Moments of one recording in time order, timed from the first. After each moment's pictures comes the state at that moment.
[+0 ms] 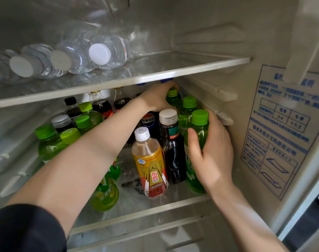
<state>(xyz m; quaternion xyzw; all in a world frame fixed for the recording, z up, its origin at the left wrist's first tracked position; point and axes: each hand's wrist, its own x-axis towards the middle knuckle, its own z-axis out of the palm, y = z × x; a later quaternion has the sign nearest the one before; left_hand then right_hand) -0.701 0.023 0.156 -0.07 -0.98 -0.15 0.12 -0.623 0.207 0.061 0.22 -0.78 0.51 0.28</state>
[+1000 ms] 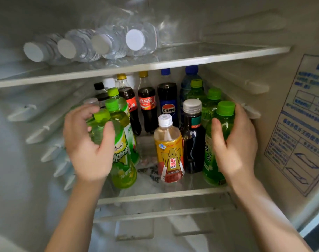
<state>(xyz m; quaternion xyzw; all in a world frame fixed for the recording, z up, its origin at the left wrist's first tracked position) -0.479 -0.005 0.078 0.12 -0.76 -0.13 0.63 -0.623 0.206 0.057 0.24 -0.77 0.52 0.30</state>
